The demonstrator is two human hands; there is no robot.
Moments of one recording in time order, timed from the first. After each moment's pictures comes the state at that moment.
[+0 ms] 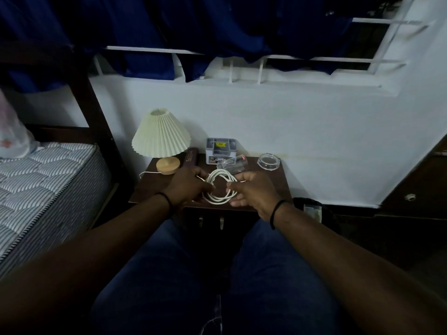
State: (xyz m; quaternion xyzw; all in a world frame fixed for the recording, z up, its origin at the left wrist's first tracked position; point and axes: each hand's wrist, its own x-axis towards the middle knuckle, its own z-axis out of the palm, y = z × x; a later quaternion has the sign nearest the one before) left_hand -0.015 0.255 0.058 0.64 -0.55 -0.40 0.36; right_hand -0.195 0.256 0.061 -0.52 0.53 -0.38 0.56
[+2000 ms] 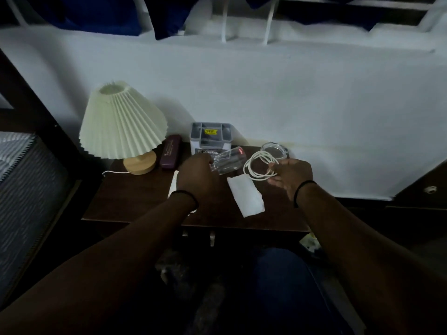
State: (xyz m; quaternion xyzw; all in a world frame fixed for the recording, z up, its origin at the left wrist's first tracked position) left_hand -0.052 0.086 -0.035 0.67 -0.68 -0.12 0.28; right_hand -0.274 0.062 -0.024 -0.32 0.64 -0.47 0.52
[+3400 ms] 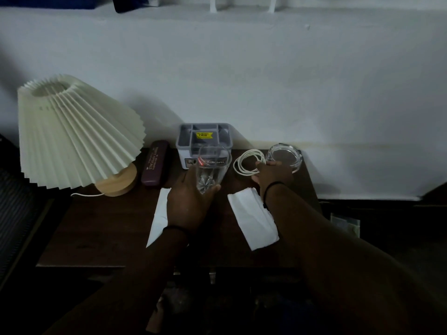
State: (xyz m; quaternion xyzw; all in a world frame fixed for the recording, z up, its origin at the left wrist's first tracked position) left_hand -0.043 0.021 -0.141 0.68 -0.63 -0.11 0.36; right_hand -0.229 -0.055 -0.116 -0.24 0.71 -0.49 0.45
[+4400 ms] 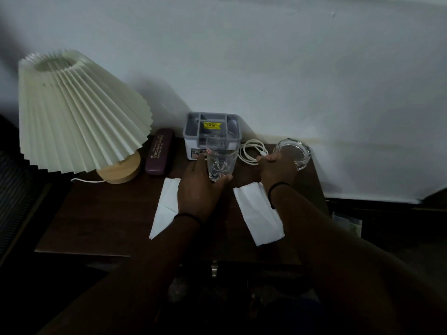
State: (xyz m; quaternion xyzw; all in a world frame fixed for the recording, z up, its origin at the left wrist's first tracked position) left_hand -0.052 0.008 -0.146 0.69 -0.60 -0.16 0.38; right_hand -0.219 -0.052 -0.126 -0.44 0.76 -0.39 0.26
